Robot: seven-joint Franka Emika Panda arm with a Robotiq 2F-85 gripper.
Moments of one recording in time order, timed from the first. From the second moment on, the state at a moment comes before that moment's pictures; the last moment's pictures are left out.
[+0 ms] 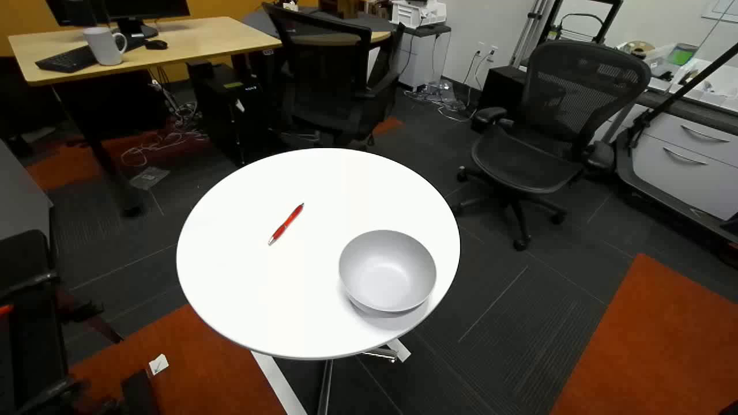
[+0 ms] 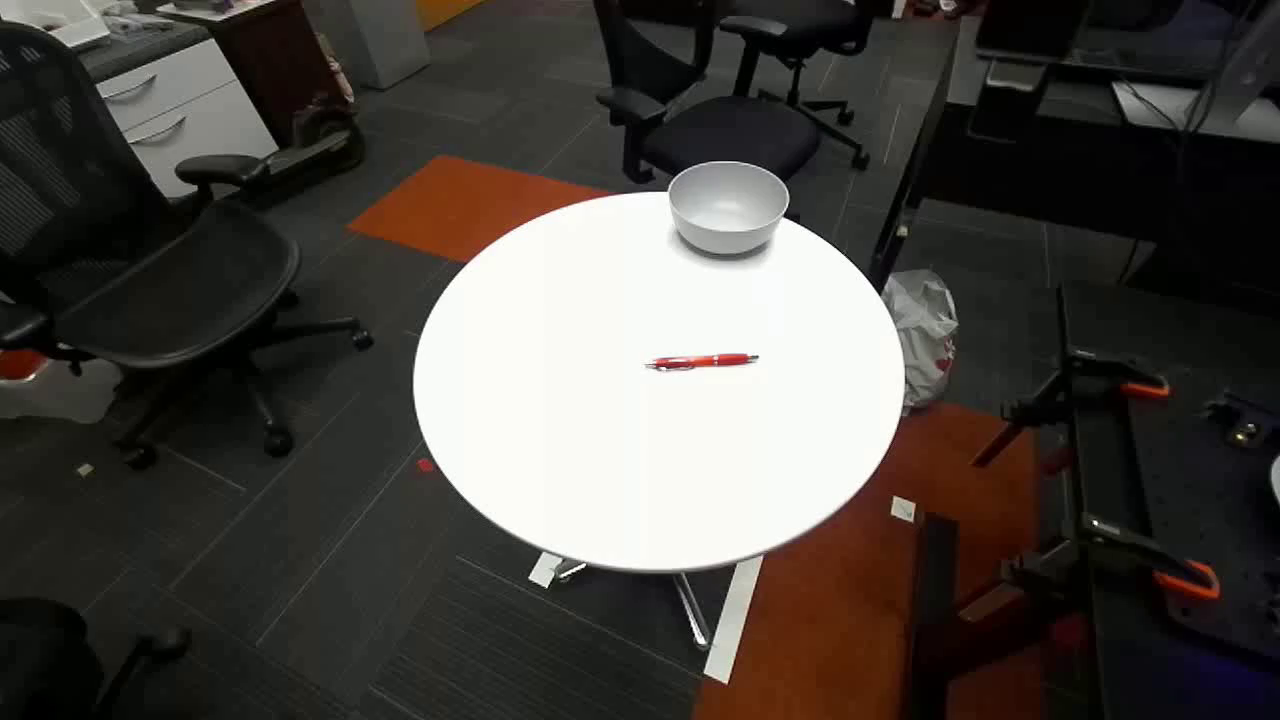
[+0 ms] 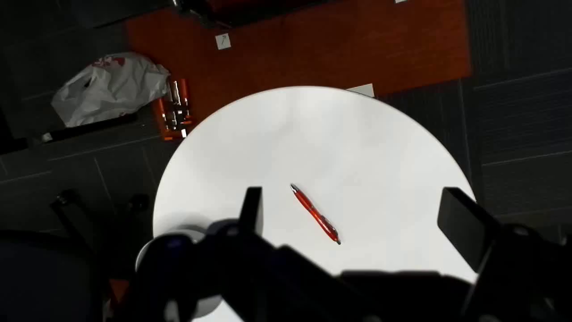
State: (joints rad) arm -0.01 -0.29 0.27 -2.19 -0.04 1.78 0.49
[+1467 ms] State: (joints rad) arm 0.01 -0.14 0.10 -2.28 -0.13 2.19 0.09
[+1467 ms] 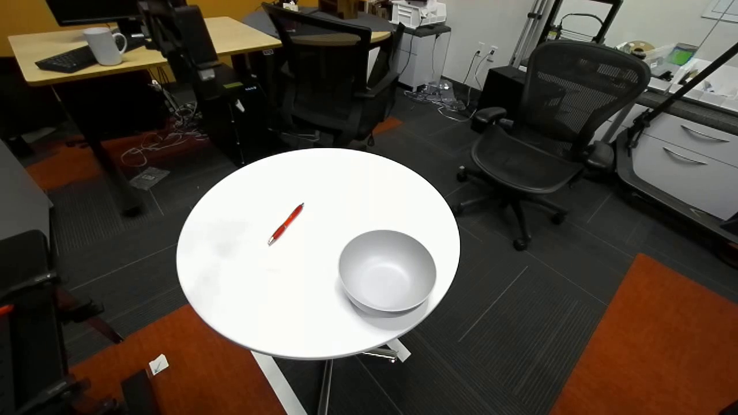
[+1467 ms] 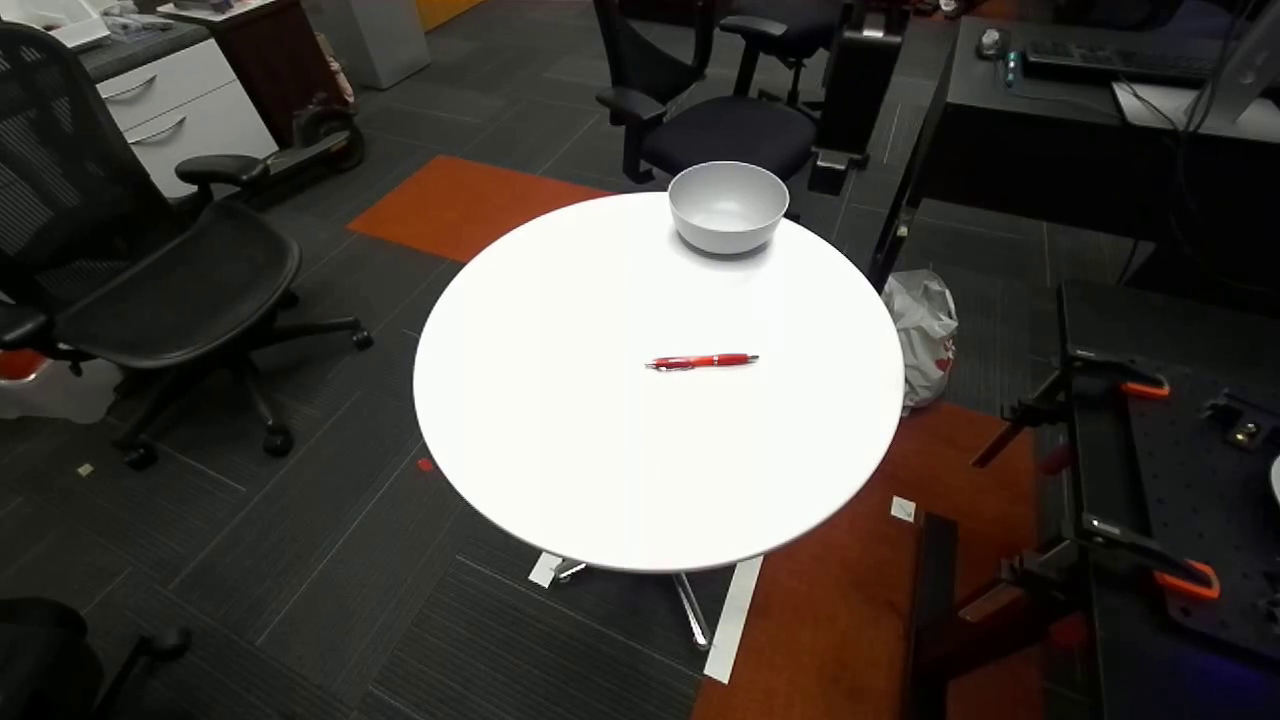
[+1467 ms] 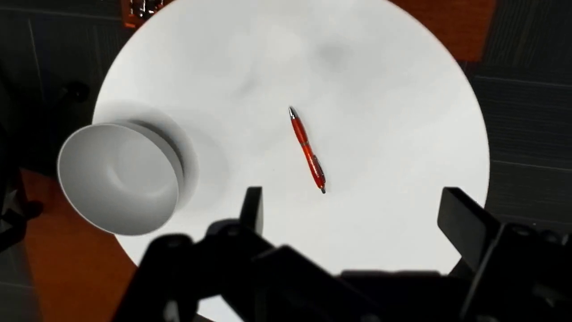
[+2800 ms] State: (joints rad) arm -0.01 0.41 0.03 -2.12 -0.11 2.51 -0.29
